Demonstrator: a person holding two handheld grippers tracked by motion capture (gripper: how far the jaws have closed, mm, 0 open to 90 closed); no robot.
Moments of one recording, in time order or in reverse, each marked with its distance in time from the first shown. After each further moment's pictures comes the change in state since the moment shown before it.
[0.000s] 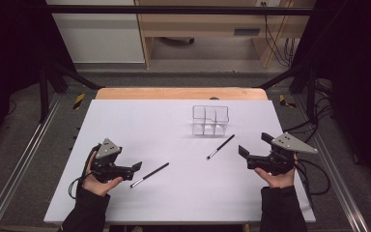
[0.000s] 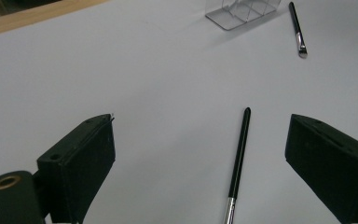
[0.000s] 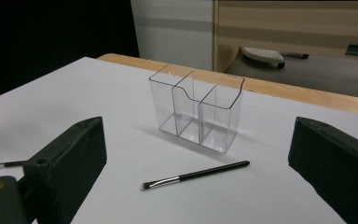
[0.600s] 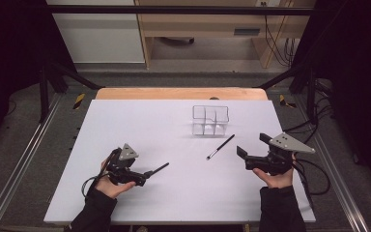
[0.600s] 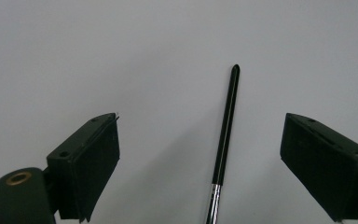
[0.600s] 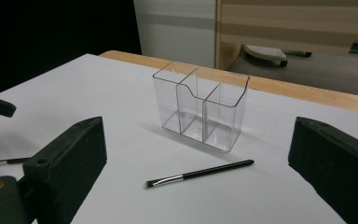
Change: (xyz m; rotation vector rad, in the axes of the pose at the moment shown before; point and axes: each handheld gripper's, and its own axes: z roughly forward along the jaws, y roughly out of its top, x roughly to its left) left arm -0.020 -0.005 0.036 0.176 -0.026 0.080; right arm 0.003 0.000 0.003 0.010 0.007 -0.003
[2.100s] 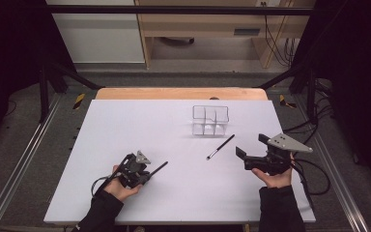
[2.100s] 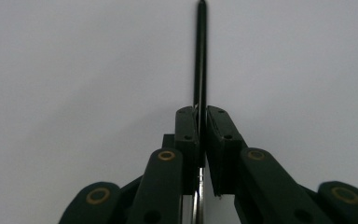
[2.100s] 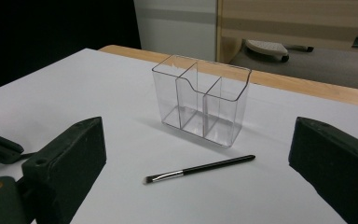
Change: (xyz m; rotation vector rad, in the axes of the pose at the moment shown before) left arm -0.016 -0.002 0.028 0.204 -0.046 0.022; right arm -0.001 -0.003 0.004 0.019 0.001 0.000
